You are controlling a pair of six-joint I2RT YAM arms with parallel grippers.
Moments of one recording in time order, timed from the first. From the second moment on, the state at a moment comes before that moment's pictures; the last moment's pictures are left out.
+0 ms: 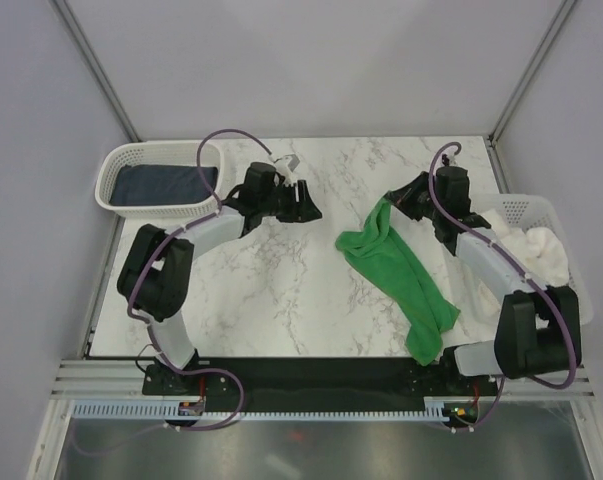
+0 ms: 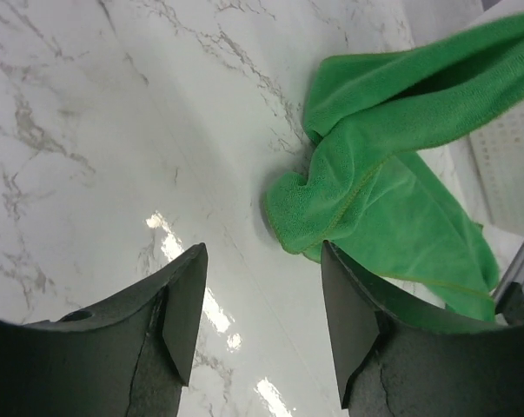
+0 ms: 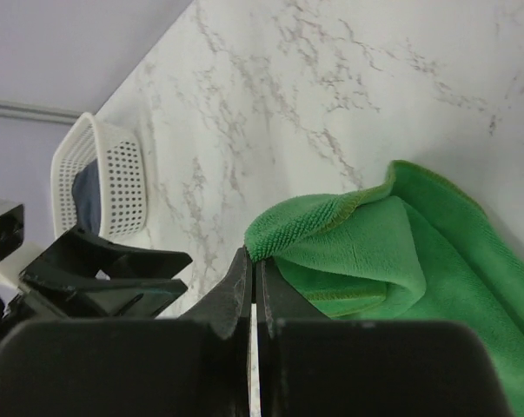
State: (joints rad) left arm -0.46 1.77 1.15 0.06 0.42 -0.47; right arm 0.14 1.34 0.88 0.03 -0.23 0.85
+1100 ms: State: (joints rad) left arm -0.77 1.99 1.35 -0.13 0.24 0.29; right arm 0.01 1.83 1.32 -0.27 -0.13 0.68
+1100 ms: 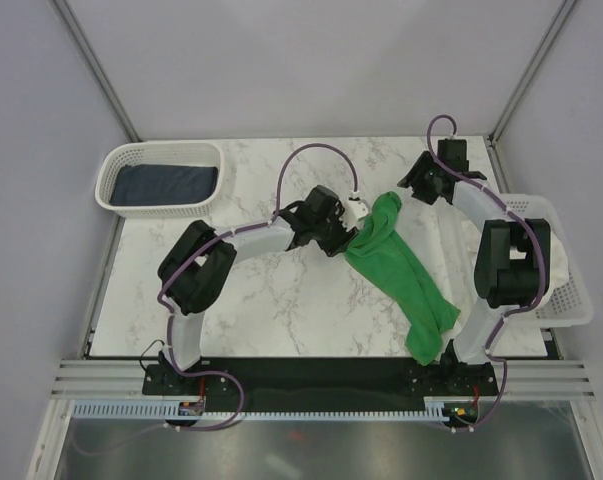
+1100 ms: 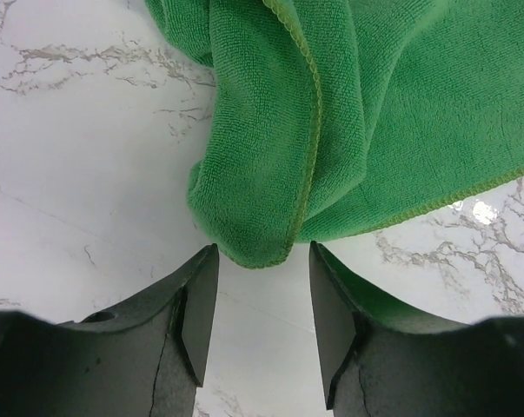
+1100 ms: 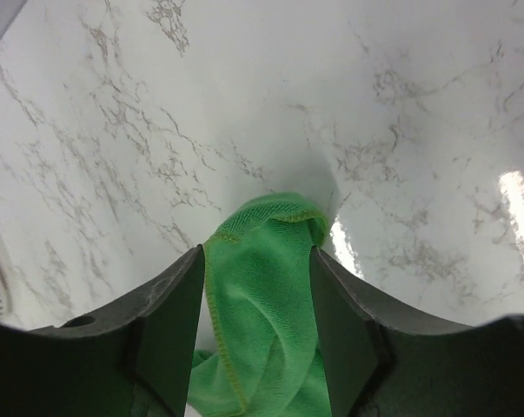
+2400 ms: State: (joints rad) left arm -0.80 2.08 1.39 -0.07 0.10 0.34; right arm 0.09 1.93 1.31 -0.11 -0.13 0.05
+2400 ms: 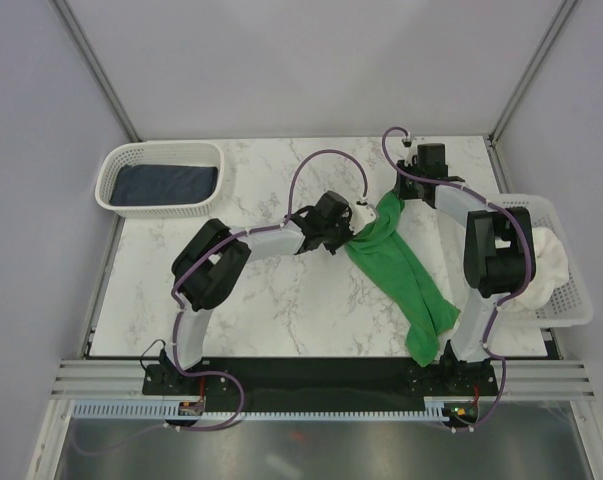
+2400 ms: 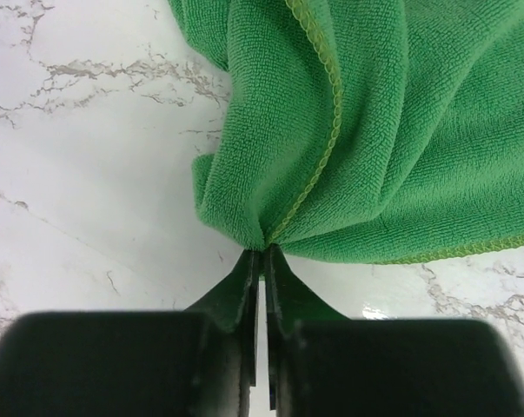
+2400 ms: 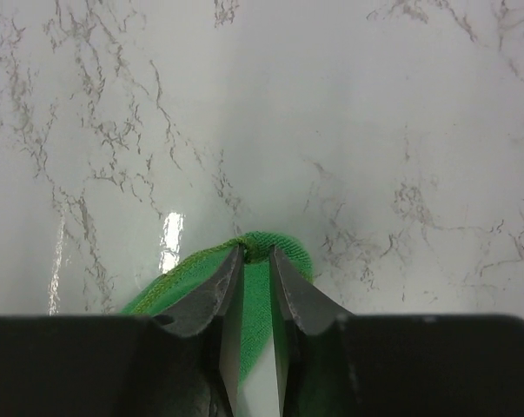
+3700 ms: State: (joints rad) left arm -0.80 2.10 1.41 -0.07 -0.05 0.35; right arm 0.09 1.93 1.31 -0.09 -0.10 0.04
